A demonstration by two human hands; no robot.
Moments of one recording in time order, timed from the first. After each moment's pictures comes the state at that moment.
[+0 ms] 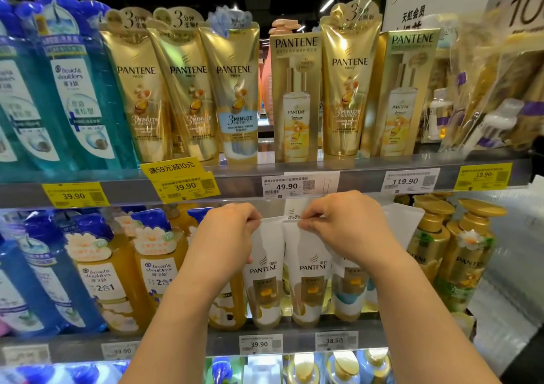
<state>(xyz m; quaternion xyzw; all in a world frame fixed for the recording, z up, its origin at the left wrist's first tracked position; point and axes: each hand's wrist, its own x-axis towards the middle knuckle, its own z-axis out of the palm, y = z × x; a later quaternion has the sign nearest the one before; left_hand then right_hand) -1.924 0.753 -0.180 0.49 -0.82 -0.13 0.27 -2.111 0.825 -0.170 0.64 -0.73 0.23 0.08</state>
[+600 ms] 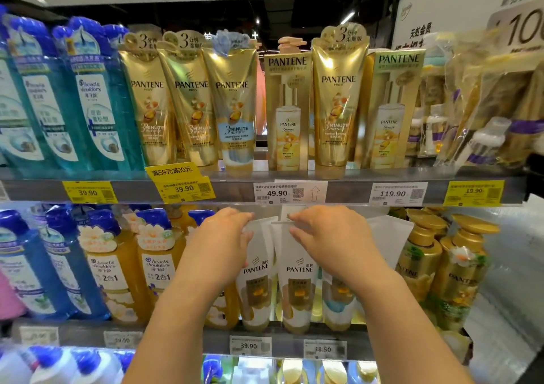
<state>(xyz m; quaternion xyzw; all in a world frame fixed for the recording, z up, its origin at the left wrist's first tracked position) -1.930 0.775 -0.180 0.52 -0.81 -0.08 0.27 -2.111 0.838 -0.169 0.68 -0.70 0.21 0.11</state>
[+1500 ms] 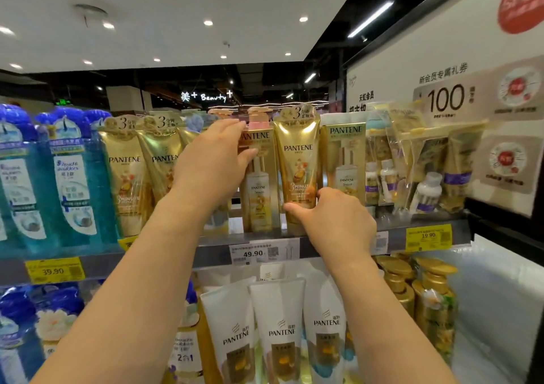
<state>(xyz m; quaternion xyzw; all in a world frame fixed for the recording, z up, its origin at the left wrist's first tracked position) -1.980 0.737 -0.010 0.37 -0.81 0.18 0.42 -2.134 0.824 -0.093 0.43 -0.80 0.38 0.16</state>
